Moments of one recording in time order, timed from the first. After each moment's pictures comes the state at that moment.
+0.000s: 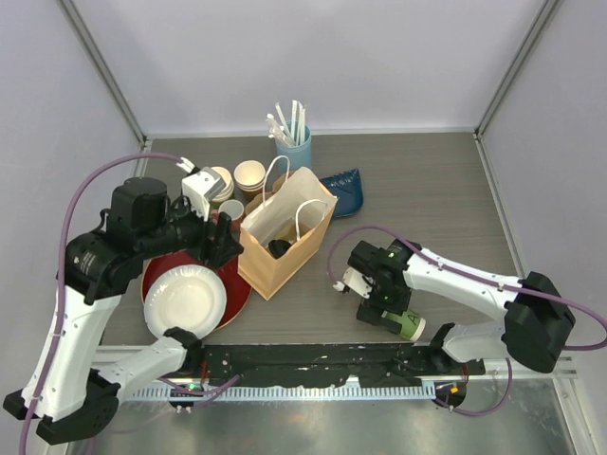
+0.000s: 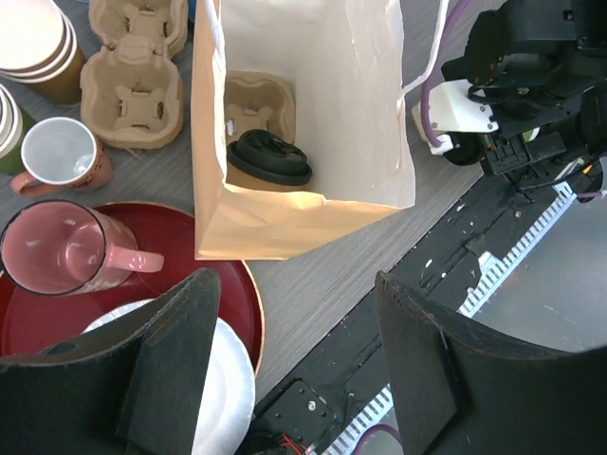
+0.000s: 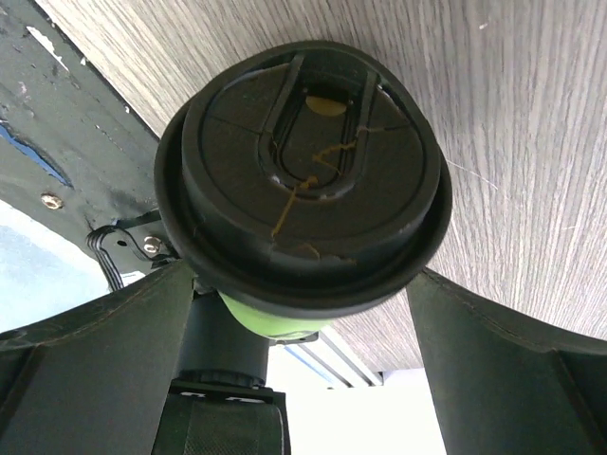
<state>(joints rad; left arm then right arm) -0.49 0.95 1.54 -1.18 0.32 0.00 0.85 1.28 0.83 -1.15 0.00 -0.33</state>
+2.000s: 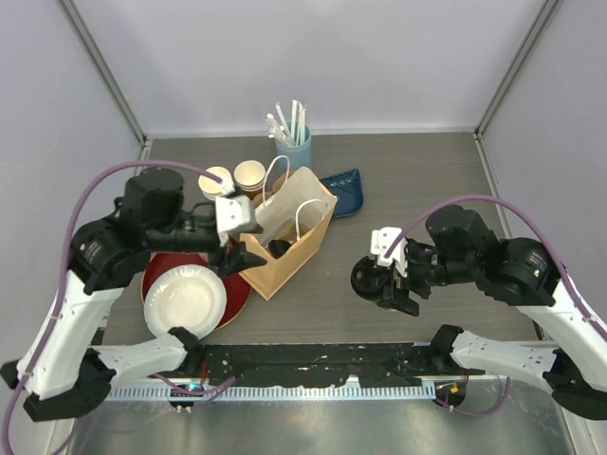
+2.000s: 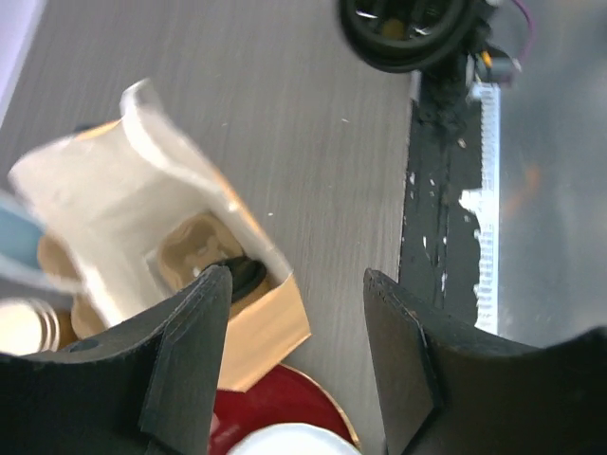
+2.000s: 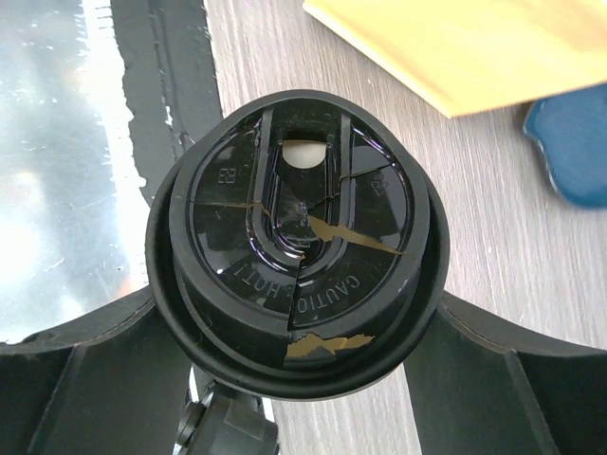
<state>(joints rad) -0.63 1.01 1.64 -1.12 0.63 0.39 0.89 0.91 1.39 -1.25 -0.30 -0.41</state>
